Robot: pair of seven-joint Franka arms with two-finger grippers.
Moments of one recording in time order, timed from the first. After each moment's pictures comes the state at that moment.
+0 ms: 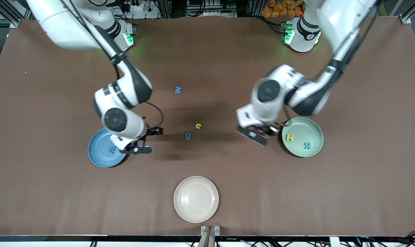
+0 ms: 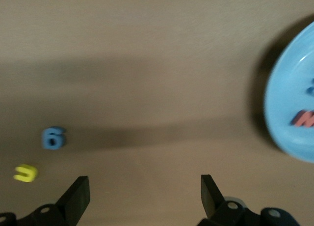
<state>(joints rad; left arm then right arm) 0.05 0.55 -0.58 -1.71 0.46 2.04 -0.22 0.19 0.58 0.34 -1.61 -0.14 2.01 0.62</state>
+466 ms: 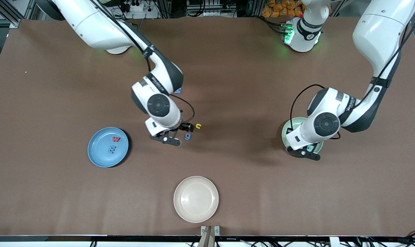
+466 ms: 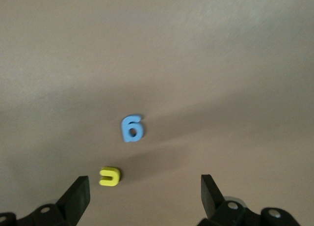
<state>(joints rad) 0.26 0.60 -0.58 -1.75 0.45 2.02 -0.22 0.35 0.68 0.33 -1.55 -0.14 2.12 1.02</state>
